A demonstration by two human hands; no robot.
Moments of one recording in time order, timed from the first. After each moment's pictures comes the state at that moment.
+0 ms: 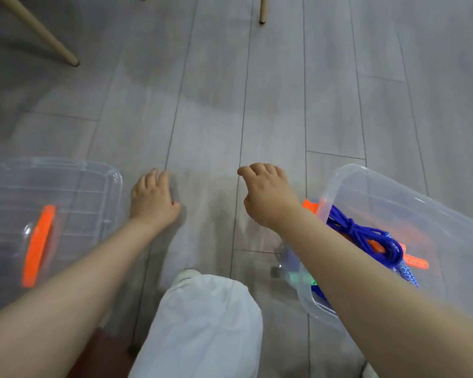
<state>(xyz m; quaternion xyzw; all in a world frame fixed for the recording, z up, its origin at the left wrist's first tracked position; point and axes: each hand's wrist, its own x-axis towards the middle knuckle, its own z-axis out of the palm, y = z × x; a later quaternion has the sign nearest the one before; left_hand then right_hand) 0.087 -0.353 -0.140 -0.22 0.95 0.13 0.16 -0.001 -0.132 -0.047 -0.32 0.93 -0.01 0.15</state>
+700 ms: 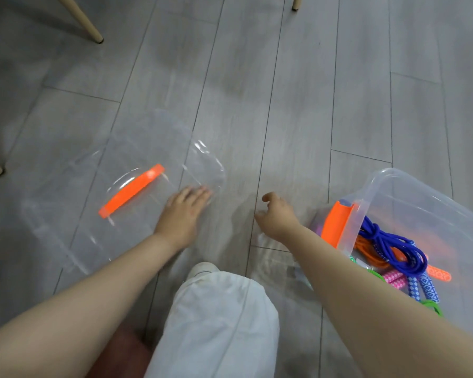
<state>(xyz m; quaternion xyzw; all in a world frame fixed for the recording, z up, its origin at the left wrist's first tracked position) 0.132 -0.346 -0.179 -0.02 0.98 0.16 0.14 0.026 -0.141 -0.120 -0.05 0.92 -0.15 0.37</state>
